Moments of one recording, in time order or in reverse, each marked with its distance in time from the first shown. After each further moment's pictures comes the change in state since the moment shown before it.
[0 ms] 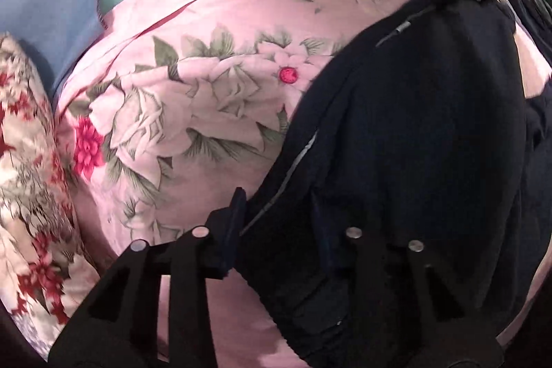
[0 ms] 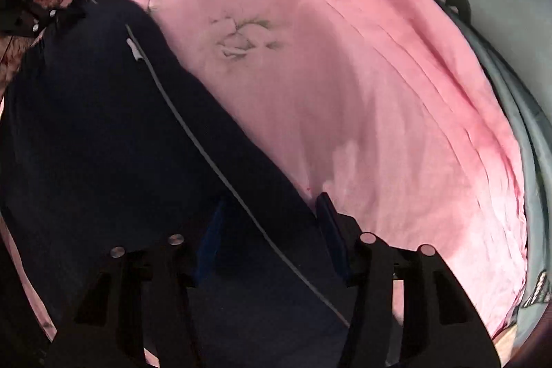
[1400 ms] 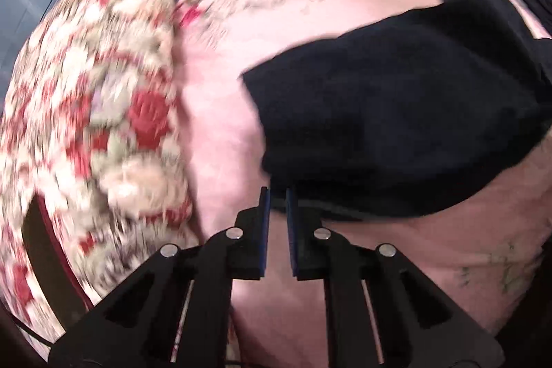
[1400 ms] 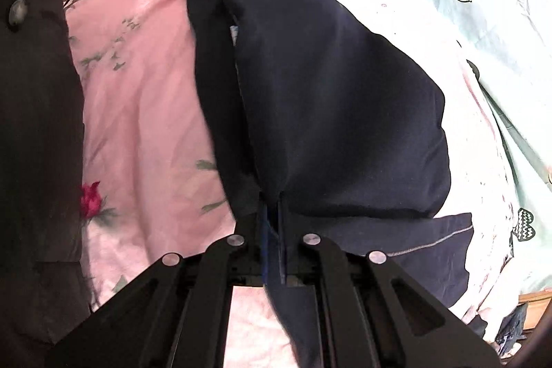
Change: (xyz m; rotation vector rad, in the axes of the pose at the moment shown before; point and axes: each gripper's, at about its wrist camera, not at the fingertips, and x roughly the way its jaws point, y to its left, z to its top) left arm -0.107 -0.121 -0.227 -0.255 -0.031 0.294; right arm -0.051 0.379 -0.215 -0.190 -0.183 -0.205
